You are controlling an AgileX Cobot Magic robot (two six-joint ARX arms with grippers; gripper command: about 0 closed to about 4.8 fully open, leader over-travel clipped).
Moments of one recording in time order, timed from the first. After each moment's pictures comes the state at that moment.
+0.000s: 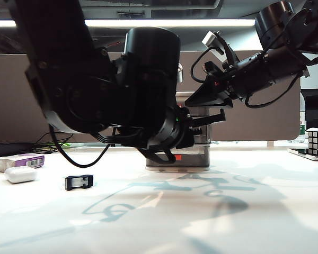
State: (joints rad) left arm -0.93 2.06 0.88 1.04 -0.67 -0.27; right arm 0.27 1.75 1.00 0.37 -0.64 -0.04
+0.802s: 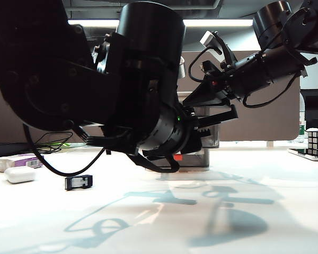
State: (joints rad) left arm -1.03 1.99 0.76 1.04 -0.71 -0.35; right arm 0.27 1.75 1.00 0.37 -0.64 -0.03
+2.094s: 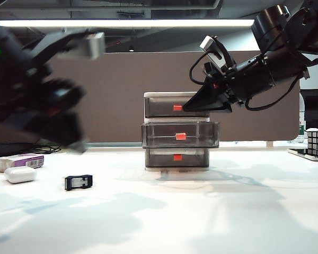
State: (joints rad) left arm -0.78 1.09 0.48 -0.10 -0.25 0.06; right arm 0.27 1.75 1.01 0.30 -0.68 -0.03
